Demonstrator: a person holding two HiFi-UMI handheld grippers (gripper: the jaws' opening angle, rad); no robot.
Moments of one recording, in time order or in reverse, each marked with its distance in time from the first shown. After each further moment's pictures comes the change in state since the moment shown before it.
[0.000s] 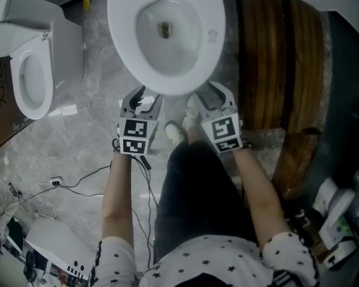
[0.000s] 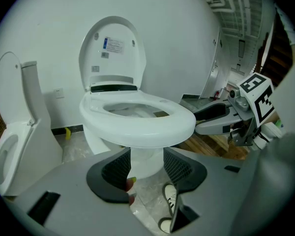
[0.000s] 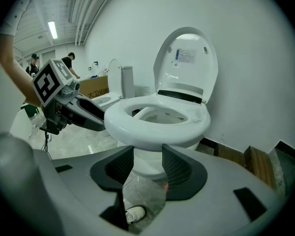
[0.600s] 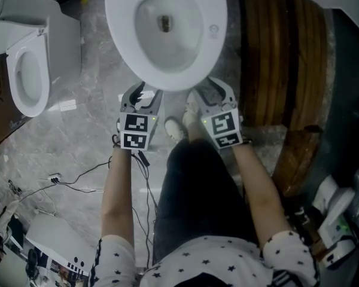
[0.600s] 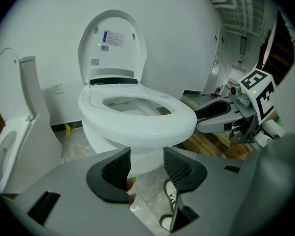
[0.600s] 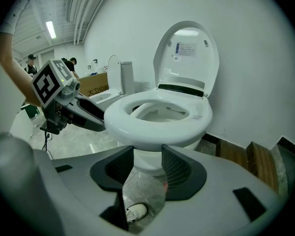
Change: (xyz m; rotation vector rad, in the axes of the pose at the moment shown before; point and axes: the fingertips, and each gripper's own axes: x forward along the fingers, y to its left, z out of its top) left arm 0.020 0.005 -0.022 0.003 0.041 0.006; right arm 0.019 0.002 -0.020 0.011 0.030 0.012
